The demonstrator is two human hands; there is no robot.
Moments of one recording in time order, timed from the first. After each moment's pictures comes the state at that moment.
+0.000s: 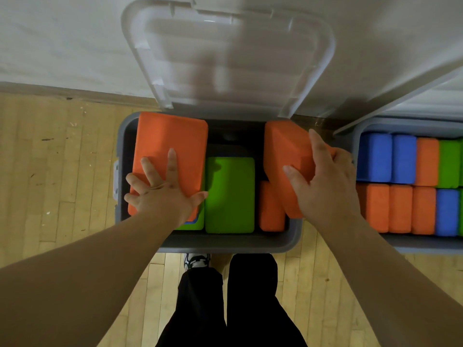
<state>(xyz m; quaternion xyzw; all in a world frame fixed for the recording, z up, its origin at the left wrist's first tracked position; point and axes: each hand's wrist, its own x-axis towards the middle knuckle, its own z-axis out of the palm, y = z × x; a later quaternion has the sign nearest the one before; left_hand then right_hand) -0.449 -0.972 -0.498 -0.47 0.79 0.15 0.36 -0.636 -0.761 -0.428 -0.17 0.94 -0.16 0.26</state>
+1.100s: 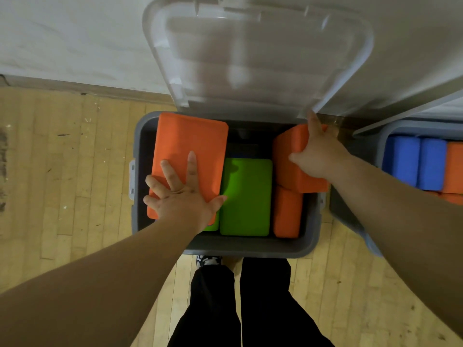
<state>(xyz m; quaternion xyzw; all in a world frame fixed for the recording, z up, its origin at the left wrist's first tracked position) -0.453 -0.975 -0.502 -0.47 0.77 0.17 0.40 -0.706 -0.832 -0.501 -0.16 0.89 -0.06 0.43</state>
